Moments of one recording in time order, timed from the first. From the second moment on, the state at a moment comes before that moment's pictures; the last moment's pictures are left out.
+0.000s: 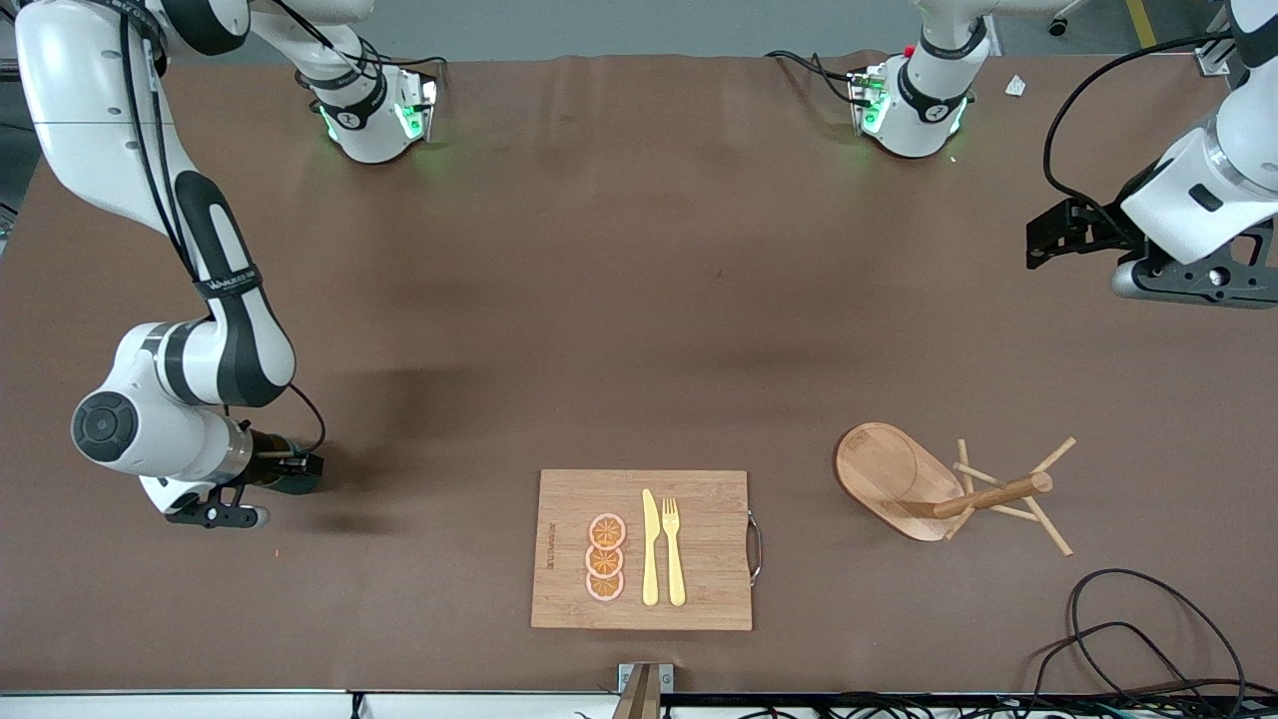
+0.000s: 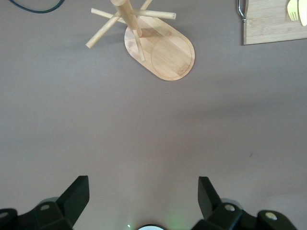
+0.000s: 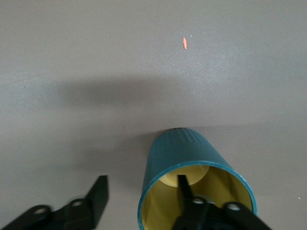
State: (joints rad) left arm -0.06 0.07 -0.09 -1.47 -0.01 1.46 -0.03; right arm -0.04 0.66 0.02 -1.59 0.00 2.20 0.05
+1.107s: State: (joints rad) left arm -0.06 0.08 -0.09 -1.47 -0.01 1.46 -0.03; right arm 0.31 0.59 0.04 -1.32 0.02 1.84 0.34
